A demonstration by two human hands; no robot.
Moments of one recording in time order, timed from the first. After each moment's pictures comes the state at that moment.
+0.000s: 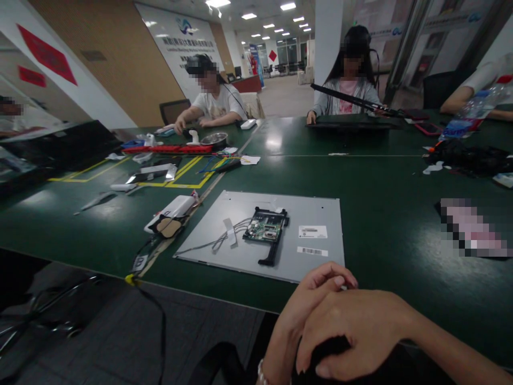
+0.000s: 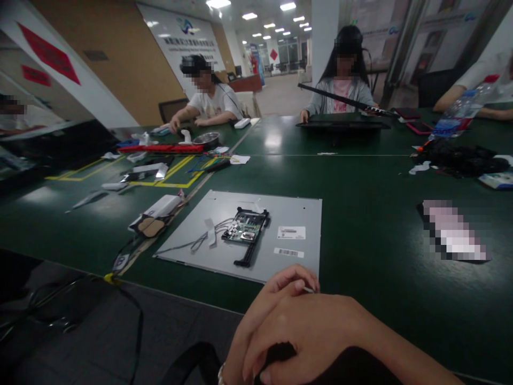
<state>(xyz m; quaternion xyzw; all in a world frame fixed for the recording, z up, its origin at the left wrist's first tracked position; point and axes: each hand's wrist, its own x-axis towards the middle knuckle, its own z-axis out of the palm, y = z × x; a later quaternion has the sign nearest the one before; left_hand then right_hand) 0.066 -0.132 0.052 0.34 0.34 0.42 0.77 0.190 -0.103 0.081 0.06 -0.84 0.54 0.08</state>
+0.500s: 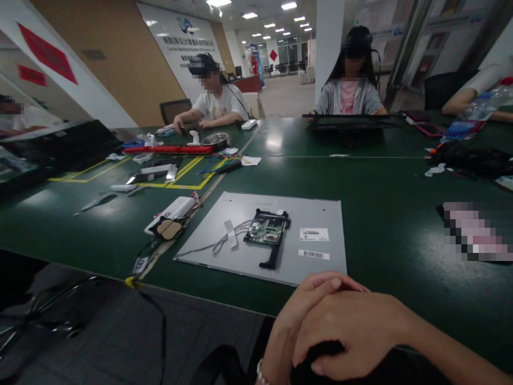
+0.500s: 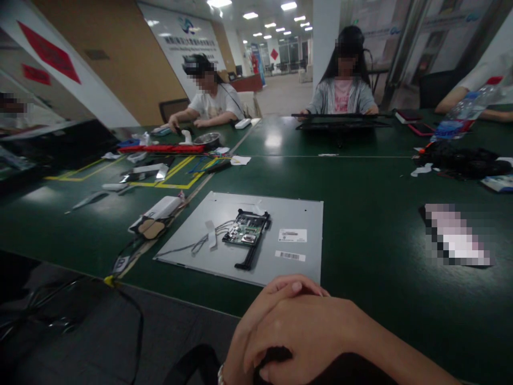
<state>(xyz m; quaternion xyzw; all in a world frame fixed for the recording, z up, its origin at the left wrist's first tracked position) 0.058 -0.127 0.051 0.33 0.32 0.40 0.79 0.181 -0.101 0.081 0.02 -0.87 0.49 0.06</state>
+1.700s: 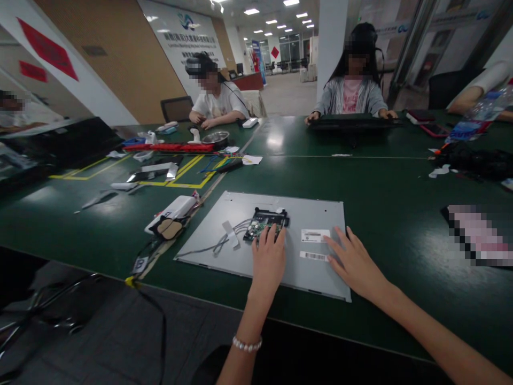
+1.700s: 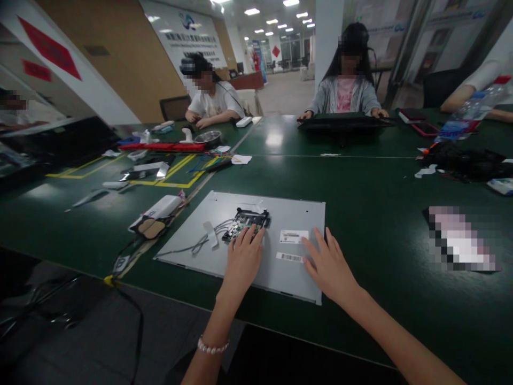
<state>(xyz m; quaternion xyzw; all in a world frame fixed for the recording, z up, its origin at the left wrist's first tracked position) -0.025 -0.071 0.001 0.70 0.70 0.07 -0.10 0.212 -0.049 -0.029 -0.51 -0.84 0.14 0.11</state>
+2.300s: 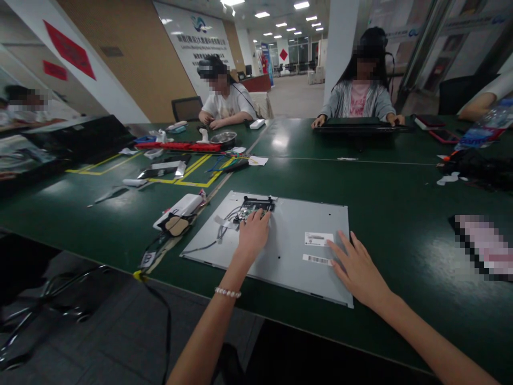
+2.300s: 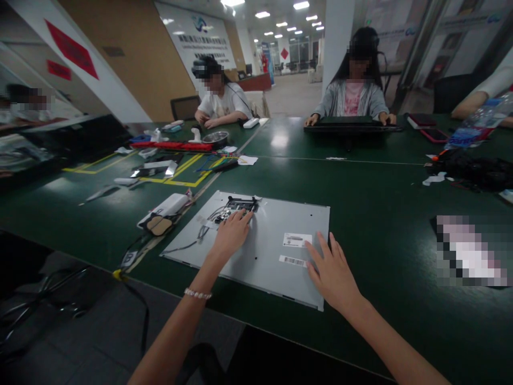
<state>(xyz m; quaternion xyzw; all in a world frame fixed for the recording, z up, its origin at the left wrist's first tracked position) -0.095 -0.007 0.015 0.69 0.72 -0.01 -0.07 0.212 -0.051 -0.035 -0.51 -0.85 0.12 0.11</state>
